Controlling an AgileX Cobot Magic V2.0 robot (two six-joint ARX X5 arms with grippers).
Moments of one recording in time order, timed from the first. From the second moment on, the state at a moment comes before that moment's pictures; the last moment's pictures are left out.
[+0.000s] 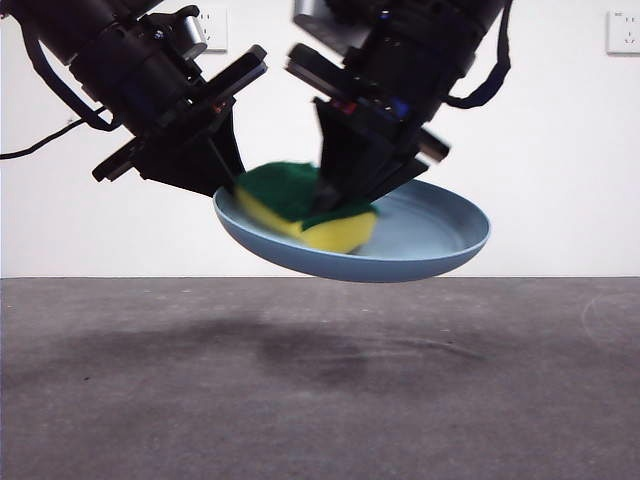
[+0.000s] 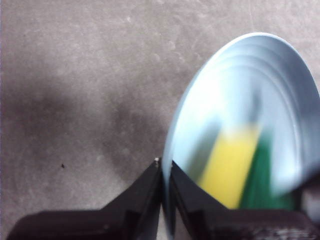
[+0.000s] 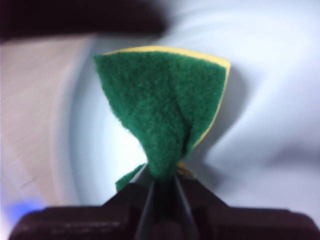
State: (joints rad) left arm -0.49 1.48 1.01 -0.26 0.26 -0.30; right arm 0.73 1.61 1.19 -0.58 -0.23 -0.10
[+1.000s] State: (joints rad) left arm -0.55 1.47 1.00 -0.16 0.27 -0.36; right arm 0.64 1.60 1.20 -0.50 -0.38 -0.11
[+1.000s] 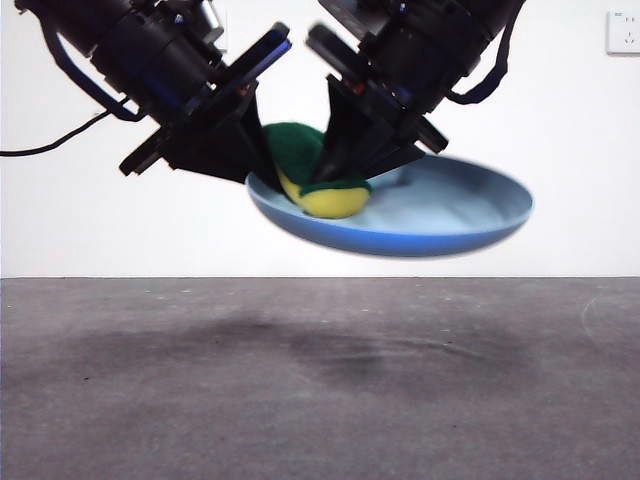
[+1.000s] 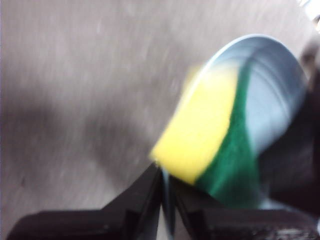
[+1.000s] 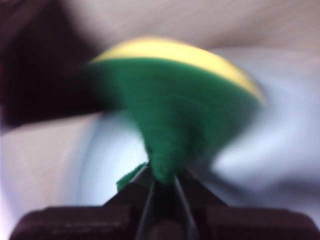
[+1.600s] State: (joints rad) left arm -0.53 1.47 1.00 -0.19 0.27 -0.39; right arm 0.61 1.60 1.20 -0.58 0.41 -0.15
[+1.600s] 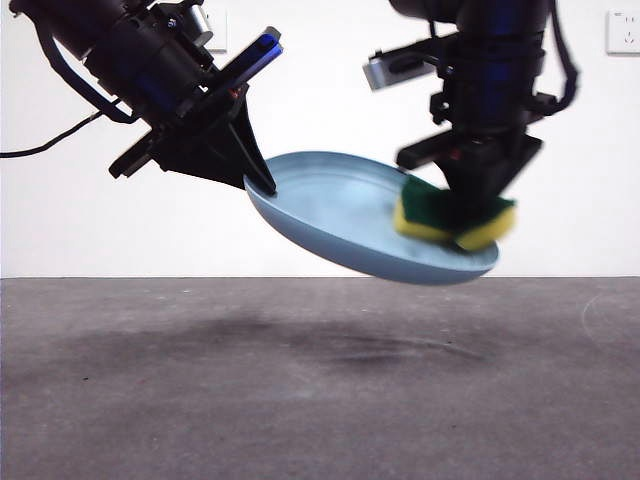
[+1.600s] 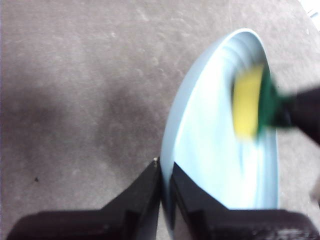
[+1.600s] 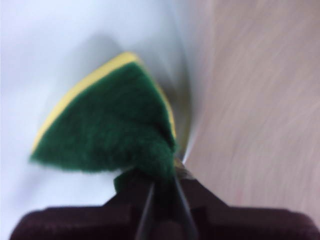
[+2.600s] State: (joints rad) left arm -0.32 1.54 1.00 -0.41 -0.10 -0.12; right arm 0.59 1.21 1.20 -0.34 -0.26 -0.13
